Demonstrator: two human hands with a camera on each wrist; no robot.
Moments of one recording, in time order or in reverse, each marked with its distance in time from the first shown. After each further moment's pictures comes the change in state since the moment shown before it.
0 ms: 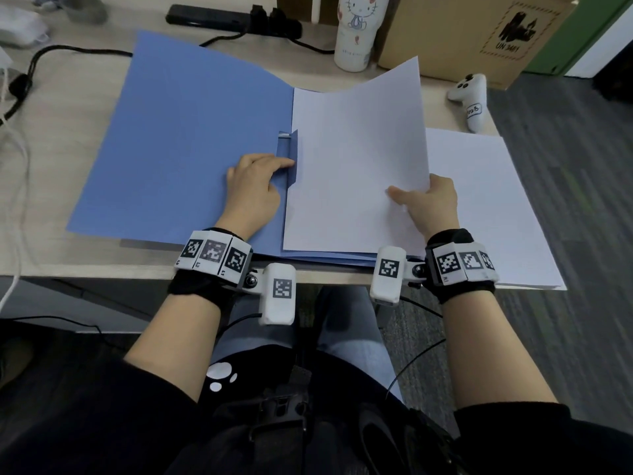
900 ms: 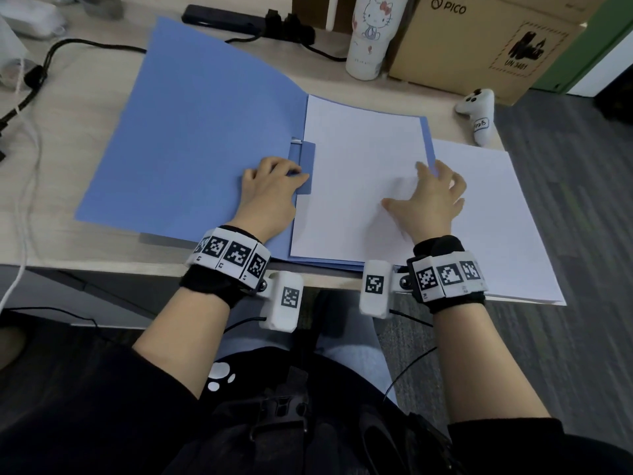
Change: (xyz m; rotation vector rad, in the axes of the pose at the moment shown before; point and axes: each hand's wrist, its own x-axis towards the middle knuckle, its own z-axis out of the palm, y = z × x) left_hand 0.000 0.007 0.002 0.292 -0.144 0.085; right_hand -0.016 -0.023 0.013 -0.571 0.062 -0.159
